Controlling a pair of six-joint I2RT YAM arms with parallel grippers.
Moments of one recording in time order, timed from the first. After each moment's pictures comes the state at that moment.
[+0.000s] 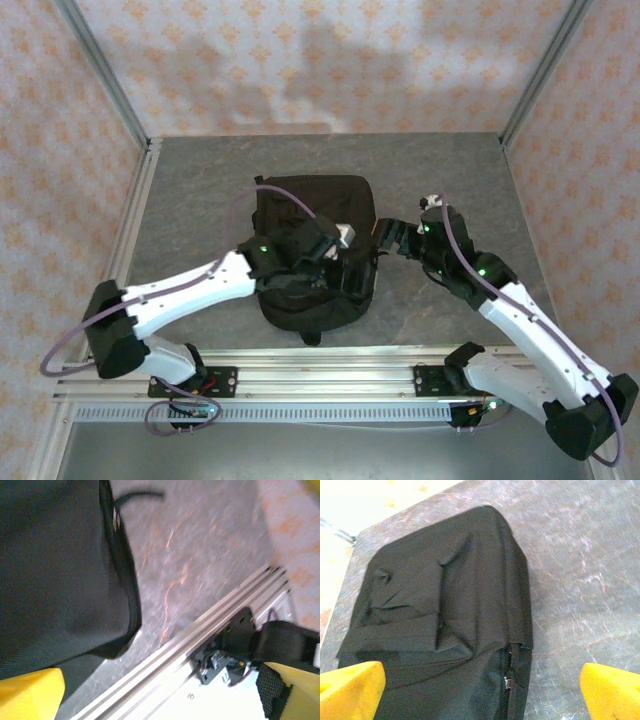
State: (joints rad) left arm -0.94 1.41 1.21 -0.59 0.17 -0.76; right arm 0.56 0.90 0.91 -0.61 0.09 0.64
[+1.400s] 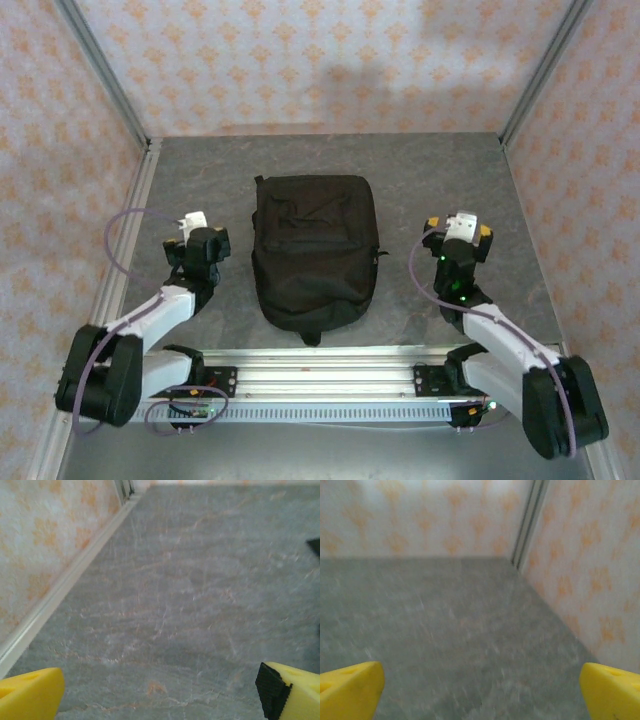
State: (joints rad) left arm -0.16 1.18 0.40 0.21 -0.59 -0.18; right arm 0.27 0.99 0.29 0.44 0.61 -0.01
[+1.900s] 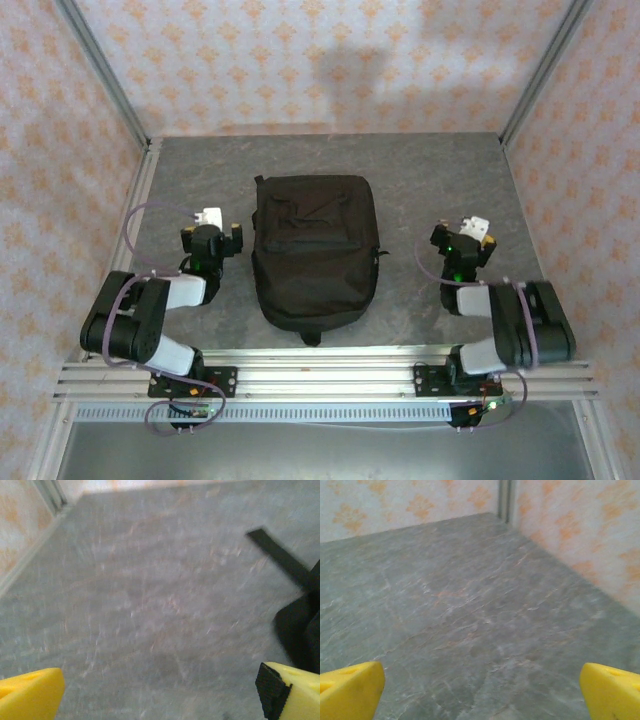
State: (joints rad) left arm -0.10 1.49 0.38 0.63 -0.34 -0.03; right arm 0.04 1.47 0.26 0.88 0.39 0.16
